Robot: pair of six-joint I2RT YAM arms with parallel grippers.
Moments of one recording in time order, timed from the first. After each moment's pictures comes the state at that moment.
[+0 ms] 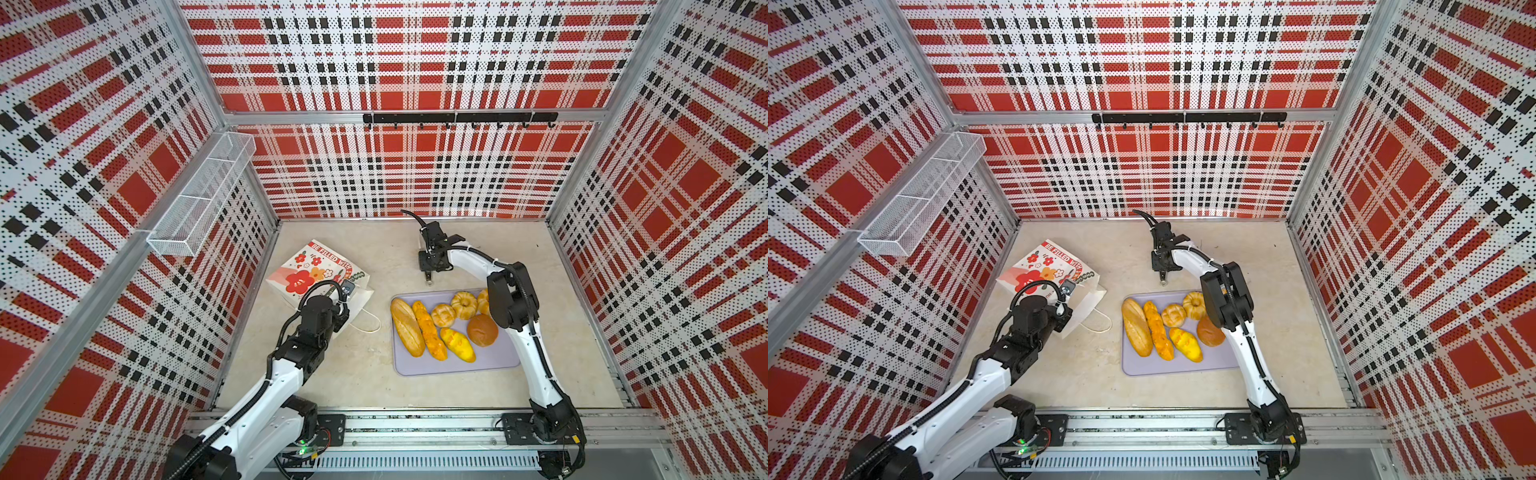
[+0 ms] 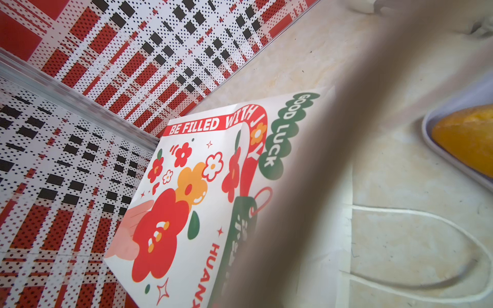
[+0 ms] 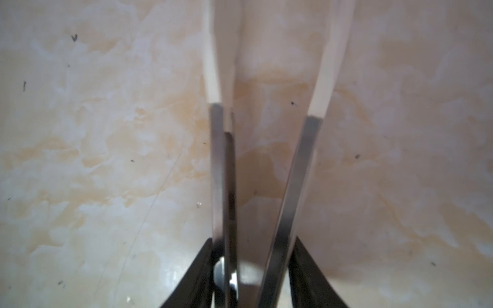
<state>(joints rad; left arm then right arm) -0.33 0.89 0.42 0.02 -0.30 0.48 0.50 2.43 2.03 -0.66 0.08 0.34</state>
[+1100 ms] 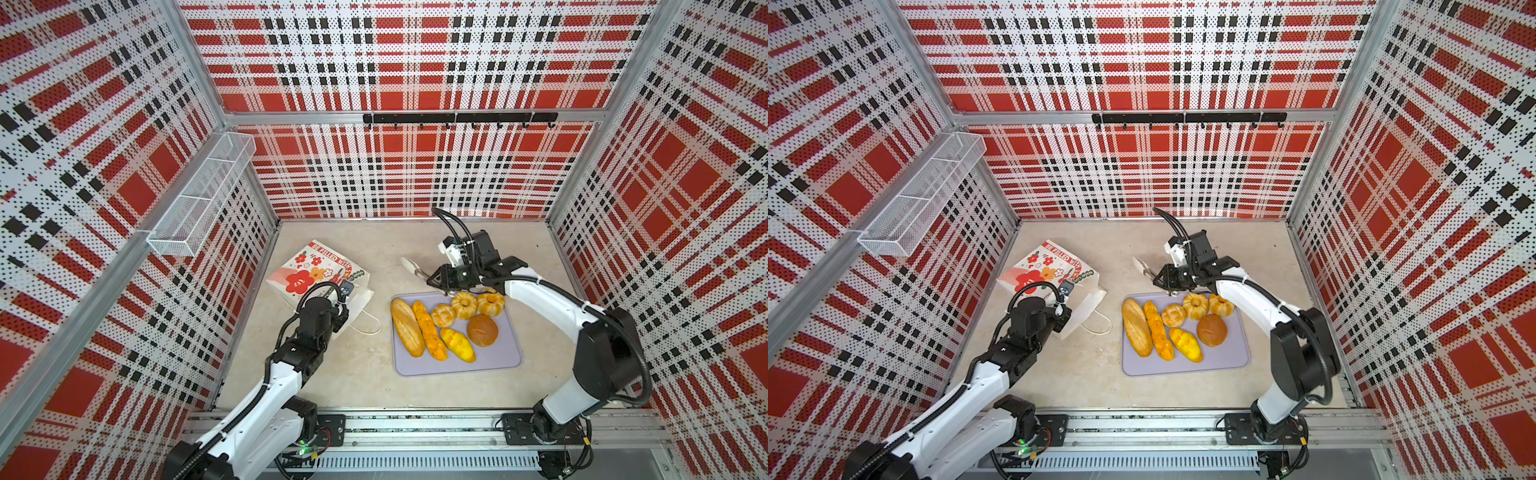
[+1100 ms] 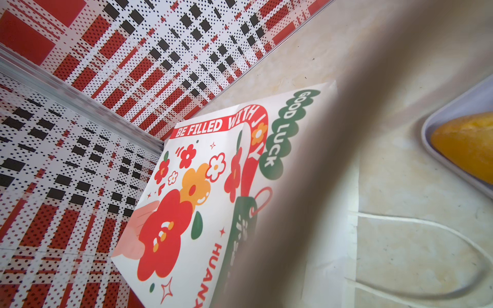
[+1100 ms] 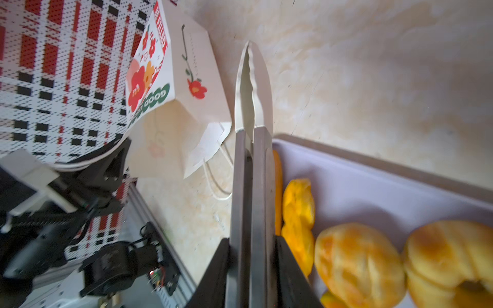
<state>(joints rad) -0.34 0.86 0.41 0.02 -0.31 0.48 0.50 1.56 1.18 -0.45 -0.53 0.45</state>
